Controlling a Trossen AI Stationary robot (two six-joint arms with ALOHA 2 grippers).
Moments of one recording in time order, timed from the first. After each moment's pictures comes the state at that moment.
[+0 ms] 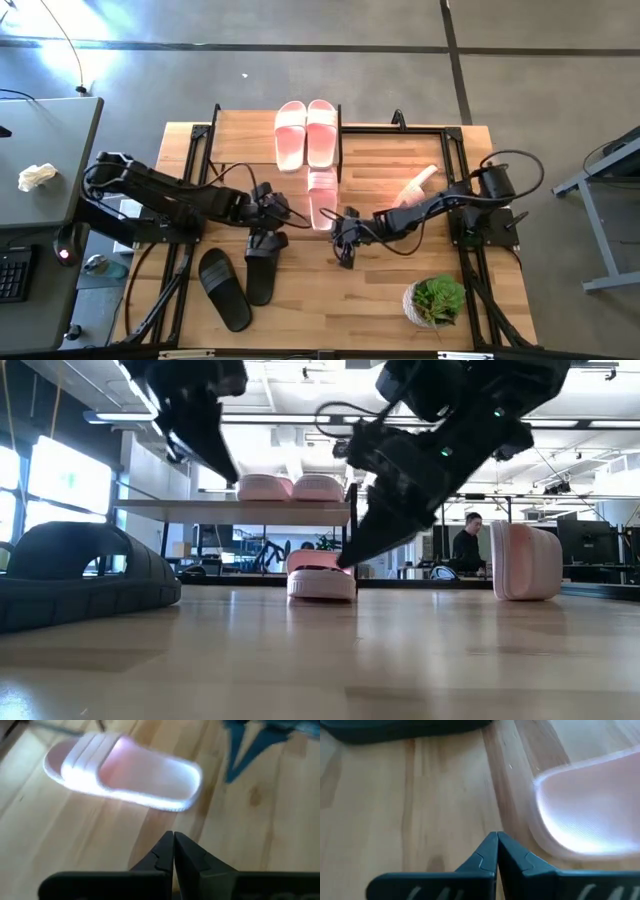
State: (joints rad) left arm -0.09 1.34 0.91 -0.53 -0.38 -0.42; right arm 0.19 1.81 0.90 0.15 0.15 0.29
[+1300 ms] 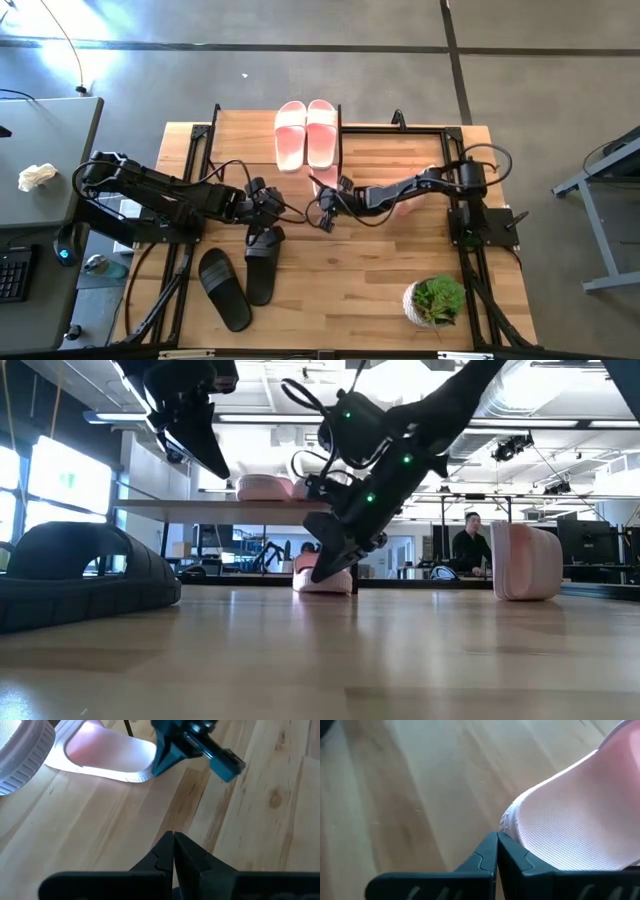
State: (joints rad) left arm -0.09 1.30 0.91 -0.59 -0.44 -0.45; right arm -0.04 1.99 1.12 0.01 0.34 0.22
